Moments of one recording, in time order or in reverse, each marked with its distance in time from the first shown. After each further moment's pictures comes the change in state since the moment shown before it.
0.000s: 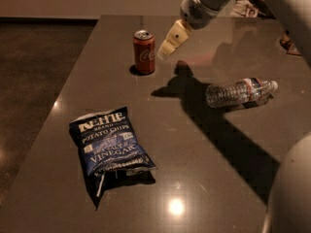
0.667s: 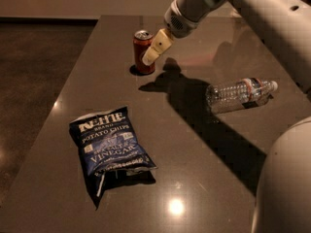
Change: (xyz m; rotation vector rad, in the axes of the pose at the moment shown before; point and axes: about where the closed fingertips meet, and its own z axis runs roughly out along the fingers) arm -0.022 0.003 0.047 -0.001 -0.032 0.030
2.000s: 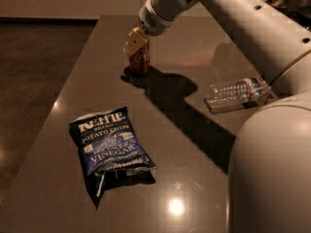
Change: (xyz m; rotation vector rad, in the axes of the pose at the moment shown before) arm -0.058 0.030 0.039 -0.083 -0.067 -0.033
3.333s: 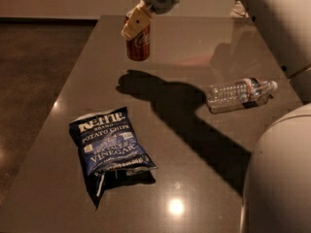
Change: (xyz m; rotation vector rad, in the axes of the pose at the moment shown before) arm -0.033 0.030 -0.072 -0.040 -0.070 -0.133
